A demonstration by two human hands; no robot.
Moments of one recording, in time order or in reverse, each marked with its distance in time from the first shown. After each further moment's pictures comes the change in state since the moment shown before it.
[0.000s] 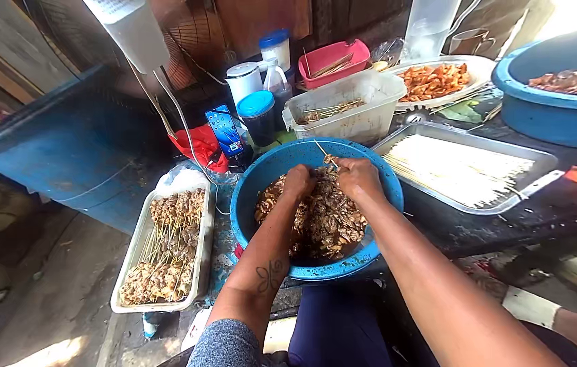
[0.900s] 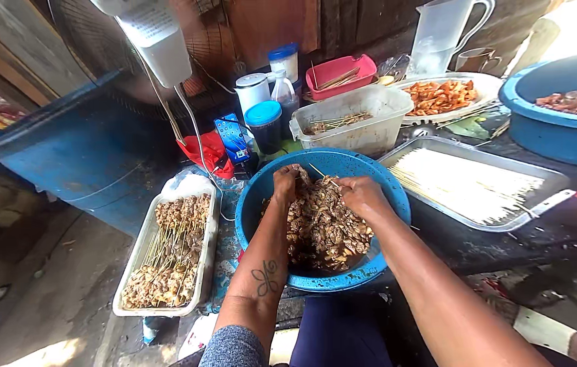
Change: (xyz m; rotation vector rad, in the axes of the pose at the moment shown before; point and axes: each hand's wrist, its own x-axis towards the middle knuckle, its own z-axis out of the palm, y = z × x) left_hand 0.009 -0.024 -0.009 -1.168 0.343 -0.220; right_hand -0.001 0.011 0.000 -0.042 -0.134 -0.055
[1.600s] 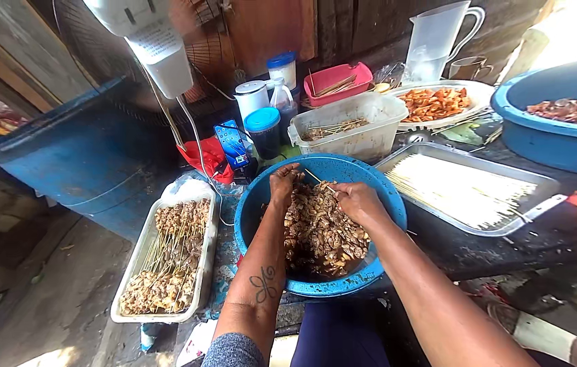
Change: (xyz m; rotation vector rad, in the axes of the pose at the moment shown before) left_hand -0.001 0.007 -0.003 0.030 -0.058 0.131; right_hand -0.001 -0.003 -0.002 -0.011 -0.017 -0.008
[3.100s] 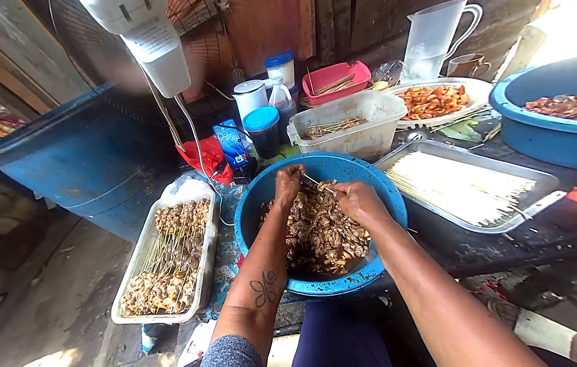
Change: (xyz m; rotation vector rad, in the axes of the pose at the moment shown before) left_hand -0.005 0.003 0.002 0.422 -0.110 0.170; right_hand -0.003 -0.002 -0.001 -0.073 -0.011 -0.048
